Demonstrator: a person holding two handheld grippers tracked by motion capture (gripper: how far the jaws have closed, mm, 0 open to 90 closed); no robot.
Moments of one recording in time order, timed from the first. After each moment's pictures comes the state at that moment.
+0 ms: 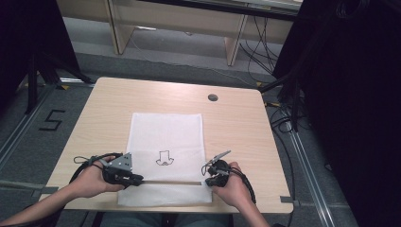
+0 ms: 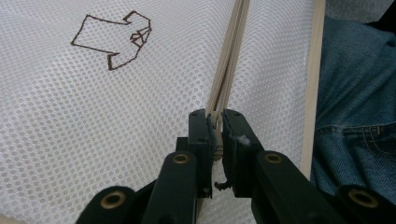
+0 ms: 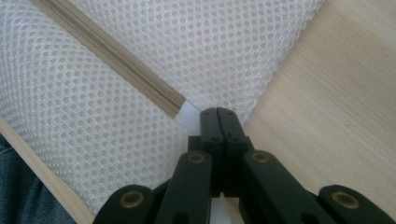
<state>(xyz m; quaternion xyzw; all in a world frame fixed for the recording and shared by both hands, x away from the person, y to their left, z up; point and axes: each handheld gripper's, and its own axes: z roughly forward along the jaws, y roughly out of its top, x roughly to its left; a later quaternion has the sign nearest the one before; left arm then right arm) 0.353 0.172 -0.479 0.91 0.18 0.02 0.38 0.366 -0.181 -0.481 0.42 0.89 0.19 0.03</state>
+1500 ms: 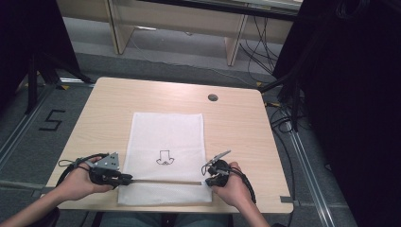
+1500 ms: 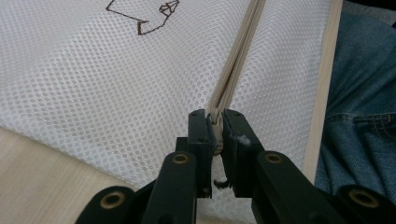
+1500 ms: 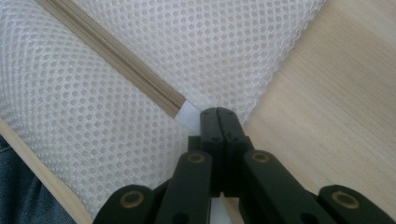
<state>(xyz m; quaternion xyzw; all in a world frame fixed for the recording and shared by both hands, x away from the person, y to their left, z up) 0.349 0.204 -0.483 0.90 0.21 0.04 0.38 0.369 -0.183 -0.482 0.40 0.90 0.20 0.04</state>
